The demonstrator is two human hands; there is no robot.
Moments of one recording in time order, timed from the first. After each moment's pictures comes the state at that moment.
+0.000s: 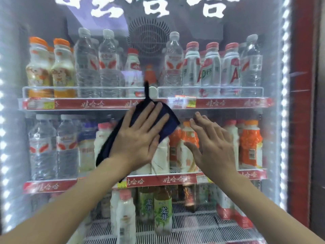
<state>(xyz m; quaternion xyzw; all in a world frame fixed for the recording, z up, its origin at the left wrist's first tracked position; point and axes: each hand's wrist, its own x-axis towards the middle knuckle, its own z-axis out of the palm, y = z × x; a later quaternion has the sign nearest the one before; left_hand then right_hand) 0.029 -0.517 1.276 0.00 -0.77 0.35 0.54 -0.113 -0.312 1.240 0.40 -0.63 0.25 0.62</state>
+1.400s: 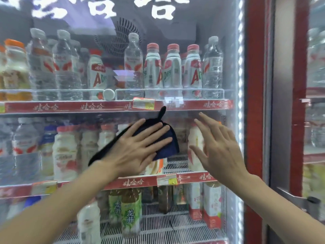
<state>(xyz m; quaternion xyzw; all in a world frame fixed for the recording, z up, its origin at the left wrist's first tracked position) -0.041 -0.437 1.276 -0.10 -0.79 0.41 0.44 -0.187 -0.185 1.252 0.42 -0.65 0.19 0.61</state>
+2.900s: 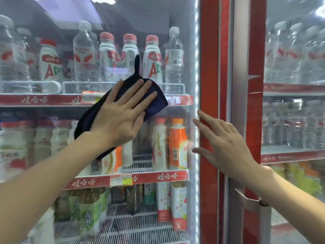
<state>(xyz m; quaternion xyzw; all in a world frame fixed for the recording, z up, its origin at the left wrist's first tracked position) -0.127 -0.341 1.333 -0.01 -0.75 0.37 0.54 -0.288 -0.064 1.258 0.46 -0.67 0.13 0.57</state>
